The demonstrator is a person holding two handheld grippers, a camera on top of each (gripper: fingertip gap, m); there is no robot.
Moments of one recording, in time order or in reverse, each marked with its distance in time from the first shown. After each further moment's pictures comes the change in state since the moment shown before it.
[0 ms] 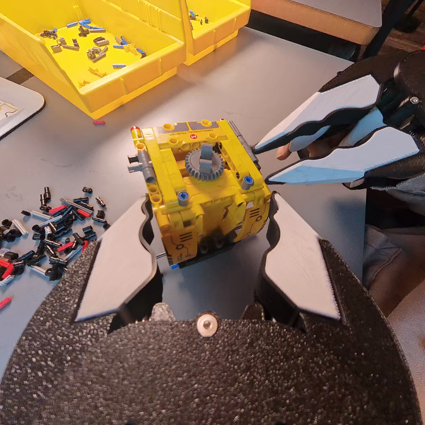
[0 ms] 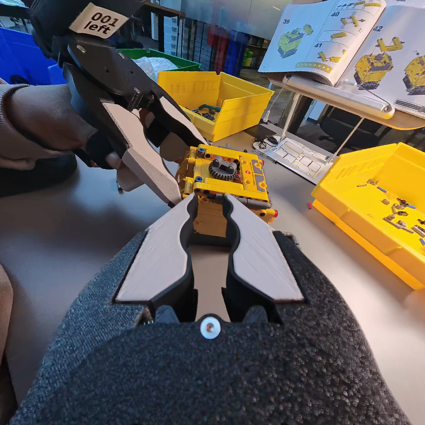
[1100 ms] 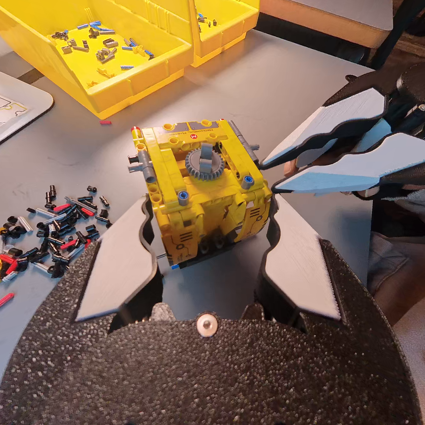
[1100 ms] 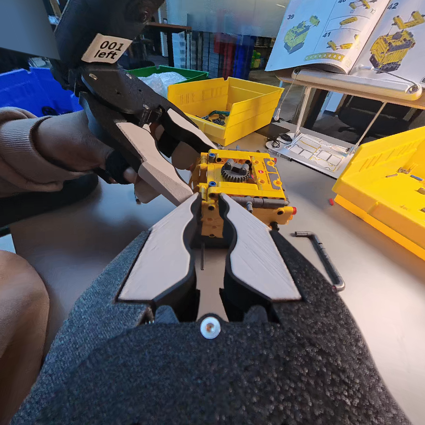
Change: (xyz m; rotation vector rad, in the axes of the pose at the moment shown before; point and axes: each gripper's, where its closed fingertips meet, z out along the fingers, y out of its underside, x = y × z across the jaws) left arm -0.003 -0.001 0.002 0.008 -0.030 -0.013; right arm -0.008 -0.003 0.002 0.027 -0.051 0.119
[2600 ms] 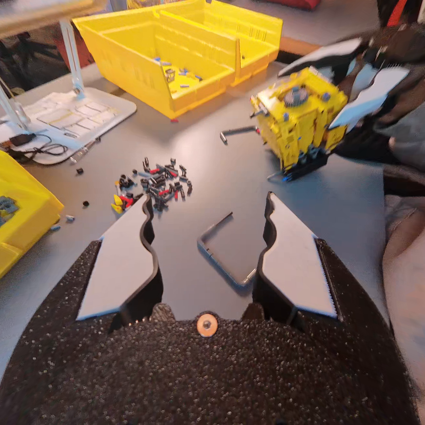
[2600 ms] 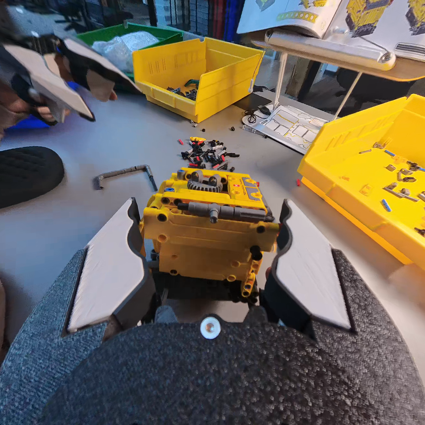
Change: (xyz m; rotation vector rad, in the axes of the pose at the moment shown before) left arm -0.079 0.029 -0.108 0.108 -0.032 0.018; right arm 0.058 0.002 -0.006 -0.149 0.031 0.016
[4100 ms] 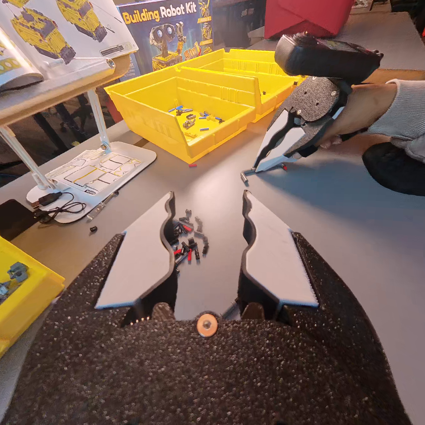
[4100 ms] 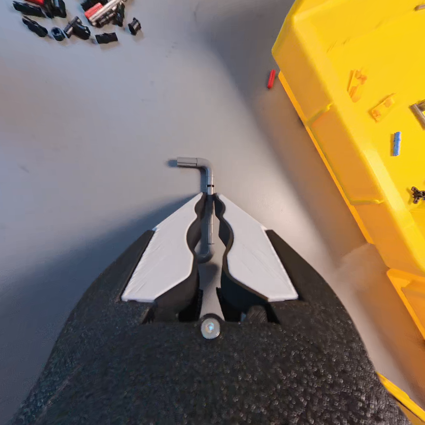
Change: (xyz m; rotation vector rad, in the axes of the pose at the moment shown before) left arm -0.010 -0.042 0.071 0.147 -0.113 0.112; right arm 0.102 0.100 0.063 -0.610 0.060 -0.093
